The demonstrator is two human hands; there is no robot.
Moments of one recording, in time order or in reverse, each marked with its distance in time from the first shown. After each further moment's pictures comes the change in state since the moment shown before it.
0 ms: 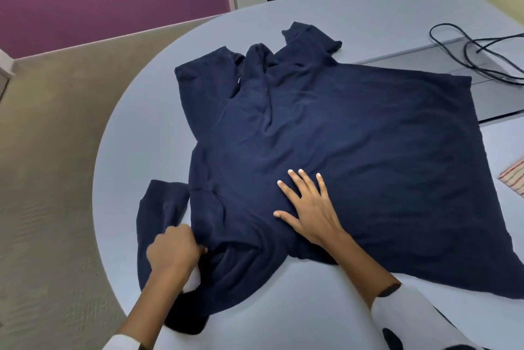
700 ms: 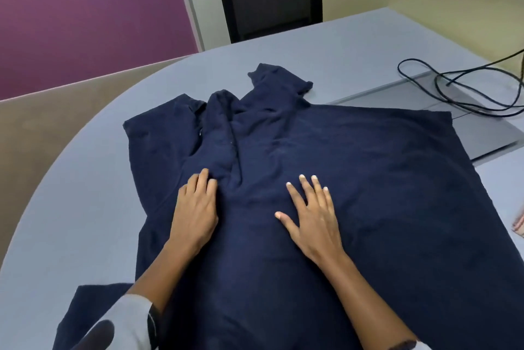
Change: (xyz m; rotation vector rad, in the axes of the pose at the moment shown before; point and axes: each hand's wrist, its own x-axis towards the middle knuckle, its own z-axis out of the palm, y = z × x) left_hand 0.198 0.144 -0.029 -0.045 0.809 0.774; right_hand 0.102 0.067 -0.009 0.095 0.259 0.312
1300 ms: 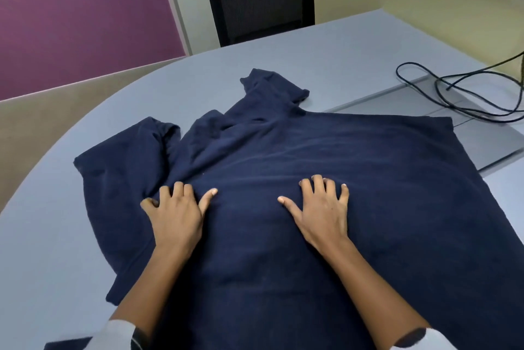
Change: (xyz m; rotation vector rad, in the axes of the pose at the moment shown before) left_hand 0.038 -0.024 0.013 0.132 -0.014 -0.251; right_hand 0.065 0.011 0.008 -0.164 0.058 0.175
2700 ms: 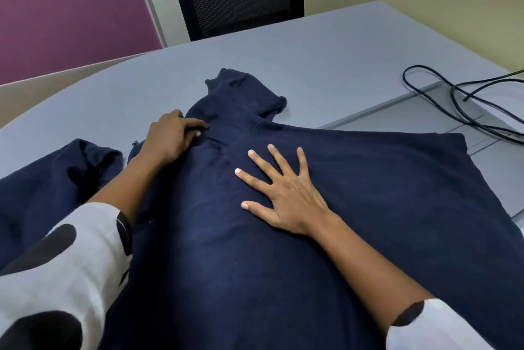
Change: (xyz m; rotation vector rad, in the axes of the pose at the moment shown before) left_hand 0.243 0.052 0.066 -0.434 -0.255 0.206; right_hand 0.140 0.015 0.027 -0.016 -0.172 -0.540
